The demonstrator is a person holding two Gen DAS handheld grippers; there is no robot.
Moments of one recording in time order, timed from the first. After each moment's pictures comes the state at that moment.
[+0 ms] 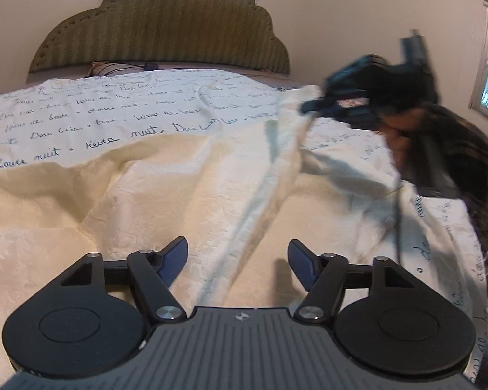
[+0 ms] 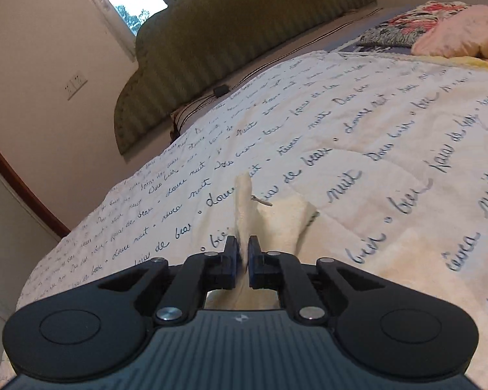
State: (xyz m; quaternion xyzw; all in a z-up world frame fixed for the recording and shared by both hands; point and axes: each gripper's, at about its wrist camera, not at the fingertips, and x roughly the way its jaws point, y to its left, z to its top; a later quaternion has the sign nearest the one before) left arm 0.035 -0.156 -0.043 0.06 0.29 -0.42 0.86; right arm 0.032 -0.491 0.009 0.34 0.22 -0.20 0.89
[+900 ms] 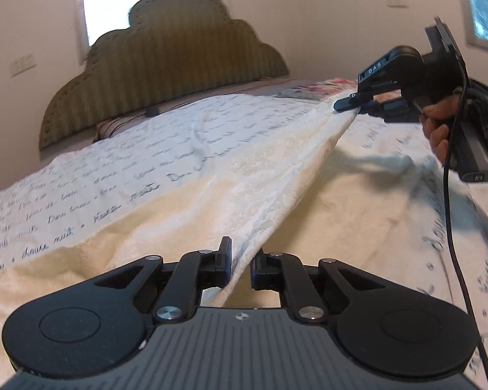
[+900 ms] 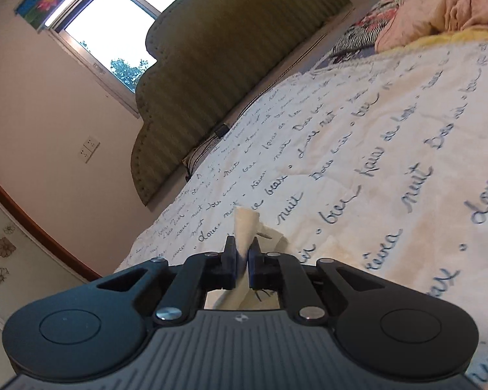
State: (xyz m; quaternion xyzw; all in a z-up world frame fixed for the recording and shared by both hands) left arm -0.004 -0.196 -0.022 0.20 0.19 -0.40 0.87; right arm -0.050 -0.537 -0.002 0.42 0.13 -0.19 0.88
